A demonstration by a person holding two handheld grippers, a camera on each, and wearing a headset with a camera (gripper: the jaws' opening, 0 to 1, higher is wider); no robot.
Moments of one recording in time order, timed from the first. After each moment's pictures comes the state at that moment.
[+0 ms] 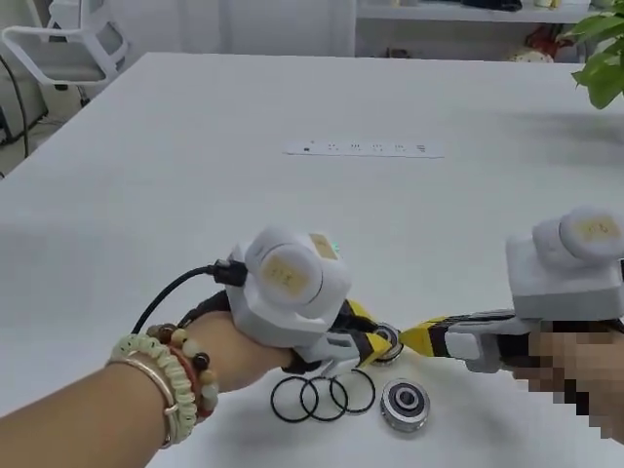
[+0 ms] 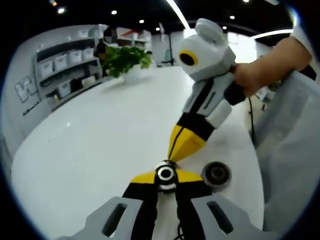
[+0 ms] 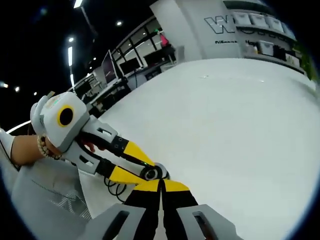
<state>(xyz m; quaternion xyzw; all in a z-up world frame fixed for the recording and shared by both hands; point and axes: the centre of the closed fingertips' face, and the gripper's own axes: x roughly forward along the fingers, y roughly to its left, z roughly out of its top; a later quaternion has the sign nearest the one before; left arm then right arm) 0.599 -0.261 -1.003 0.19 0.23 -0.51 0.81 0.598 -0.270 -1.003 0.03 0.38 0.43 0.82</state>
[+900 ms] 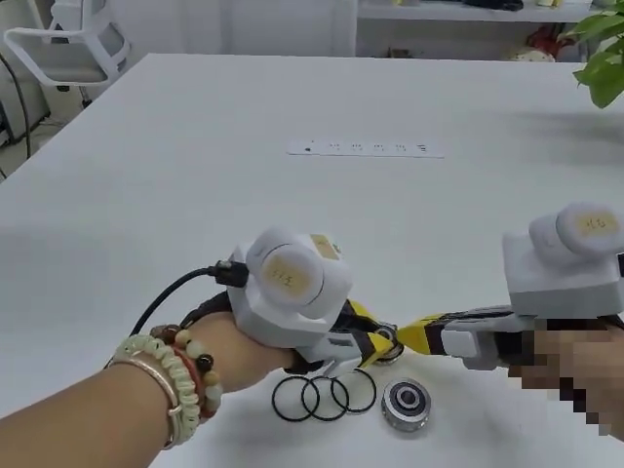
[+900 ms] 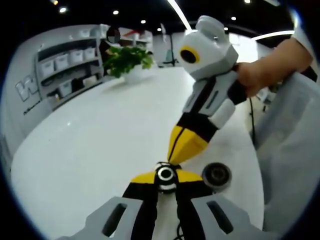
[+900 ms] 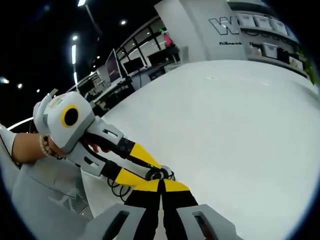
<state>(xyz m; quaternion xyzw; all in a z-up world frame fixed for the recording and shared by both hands) 0.599 -0.261 -1.003 0.18 0.23 -0.51 0.81 0.595 -0.264 -1.000 0.03 0.37 0.45 0.81</state>
